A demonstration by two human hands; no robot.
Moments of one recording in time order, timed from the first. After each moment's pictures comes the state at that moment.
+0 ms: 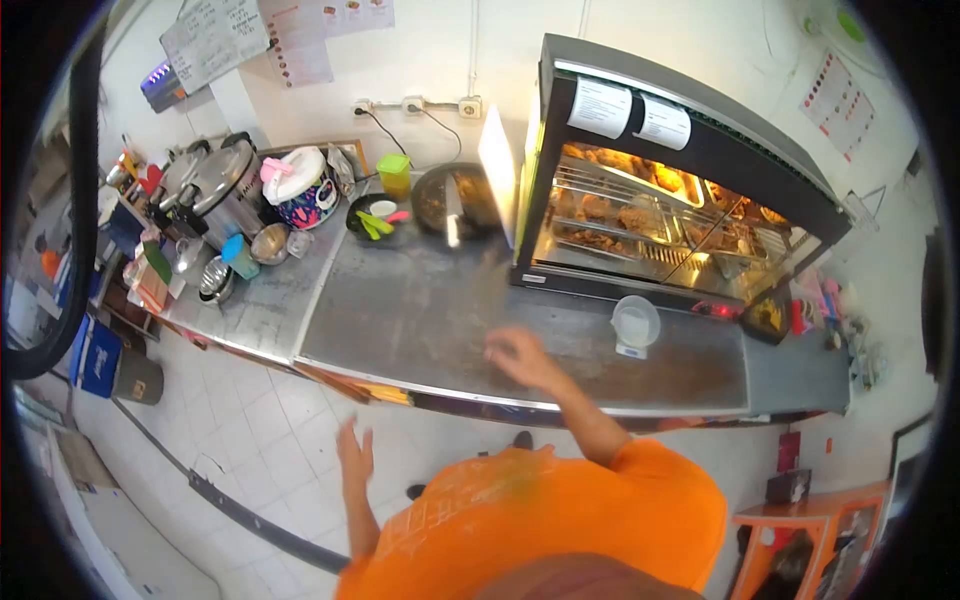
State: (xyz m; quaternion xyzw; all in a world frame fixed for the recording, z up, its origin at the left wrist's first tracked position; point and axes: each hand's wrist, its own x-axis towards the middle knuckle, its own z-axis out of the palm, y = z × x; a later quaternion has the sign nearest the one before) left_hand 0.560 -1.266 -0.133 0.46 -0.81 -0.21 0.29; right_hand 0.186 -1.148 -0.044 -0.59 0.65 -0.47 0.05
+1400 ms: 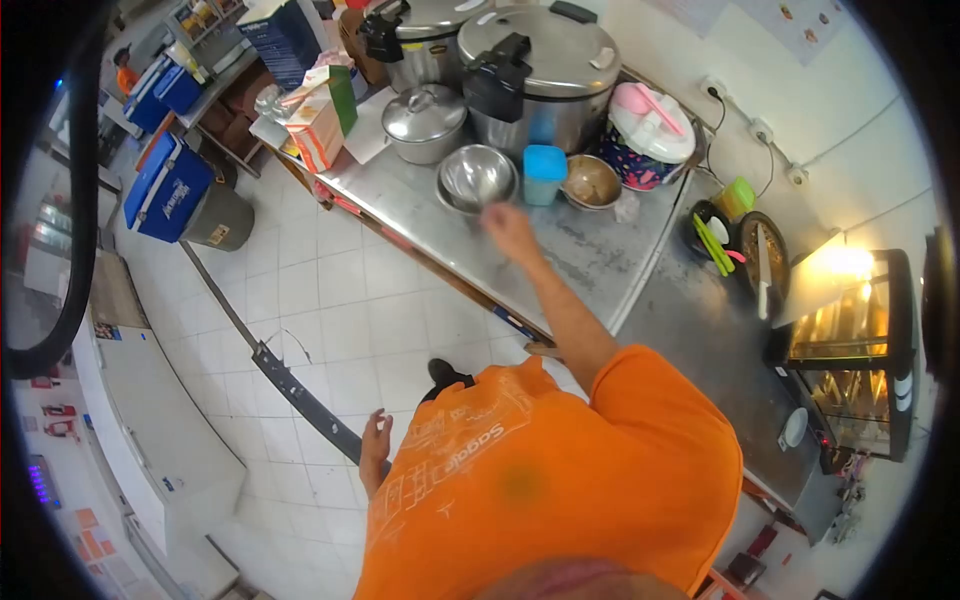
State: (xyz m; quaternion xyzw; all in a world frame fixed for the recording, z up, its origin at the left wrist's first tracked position) left_hand 1.099 -1.619 -0.103 0.71 -0.52 -0.45 0.14; right_hand 0.676 -1.893 -0.029 -0.57 0.62 -0.47 0.25
